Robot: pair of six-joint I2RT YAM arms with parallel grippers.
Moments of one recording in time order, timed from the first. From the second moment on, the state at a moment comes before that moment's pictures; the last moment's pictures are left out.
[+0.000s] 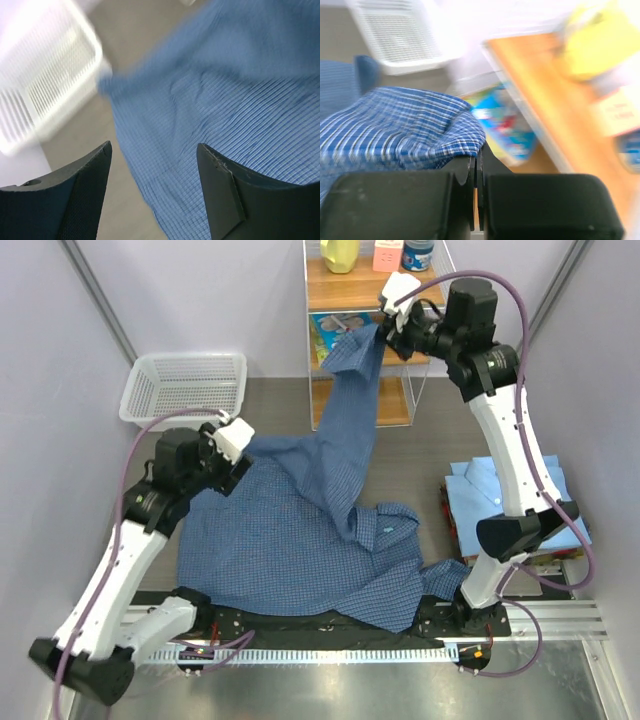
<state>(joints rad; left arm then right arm) -0.40 0.91 1.12 -0.67 0.04 0.47 0.33 1.73 2.18 -0.66 -0.59 -0.58</state>
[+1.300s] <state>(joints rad) 0.26 1.50 1.16 -1.12 0.45 0.94 0.53 1.89 1.87 -0.04 -0.34 -1.27</state>
